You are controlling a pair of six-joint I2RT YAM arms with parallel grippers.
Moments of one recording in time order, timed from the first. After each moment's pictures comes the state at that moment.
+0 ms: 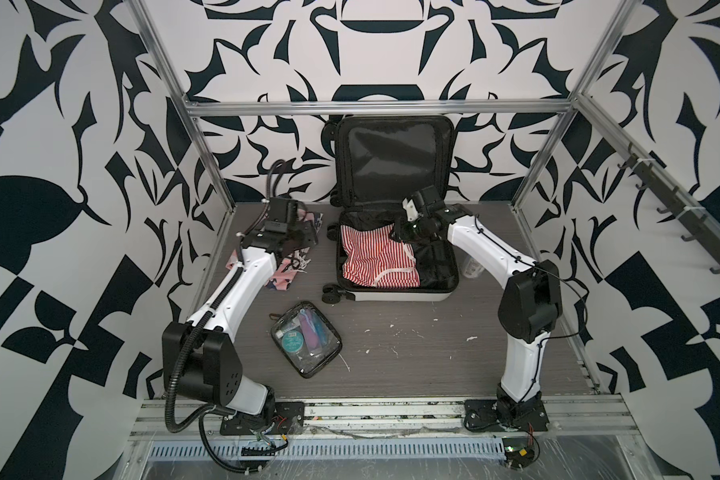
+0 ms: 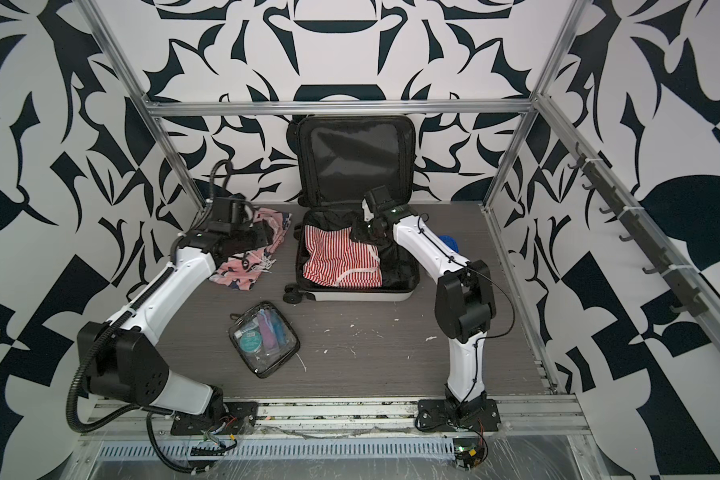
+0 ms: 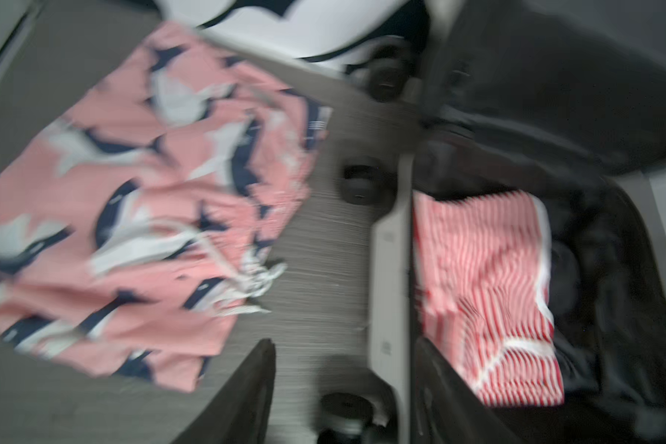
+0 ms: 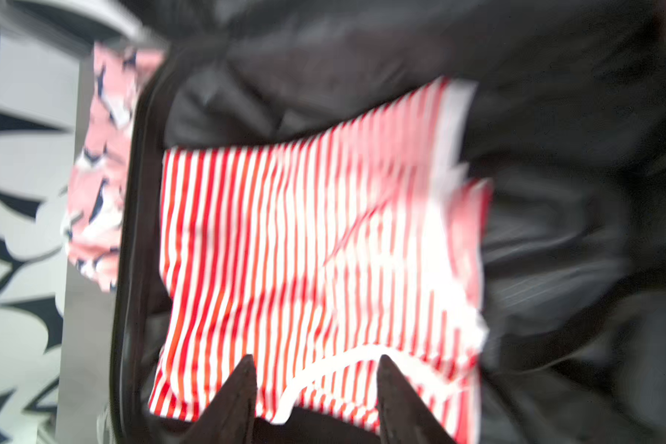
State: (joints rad) left arm -0.16 1.48 1.27 -0.55 0.04 -0.45; right arm 0.47 1.94 1.74 -0.72 -0.22 0.49
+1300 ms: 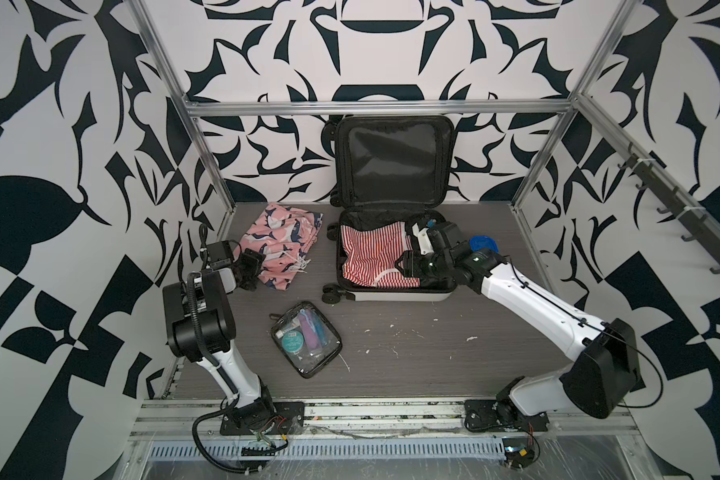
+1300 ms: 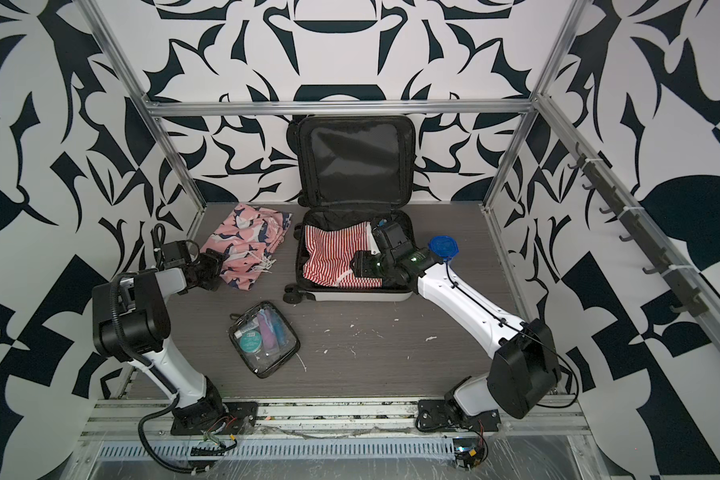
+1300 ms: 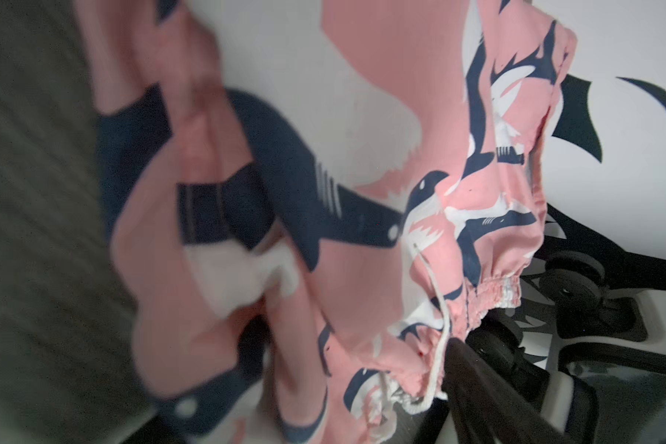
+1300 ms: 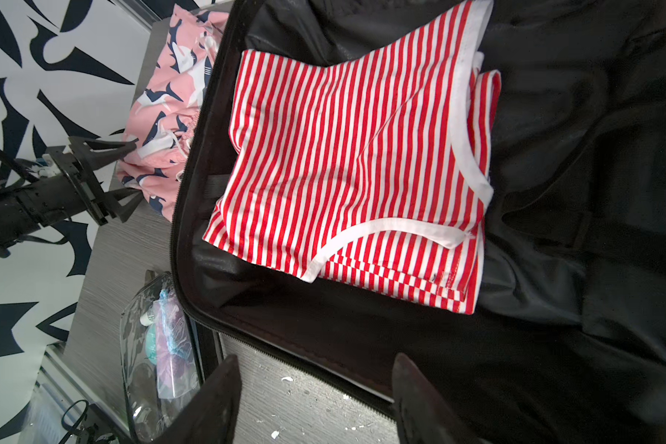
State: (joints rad) left arm 0.32 1.83 0.97 0.00 0.42 -0.96; right arm 0.57 1.43 1.21 -0.56 -0.14 0.53
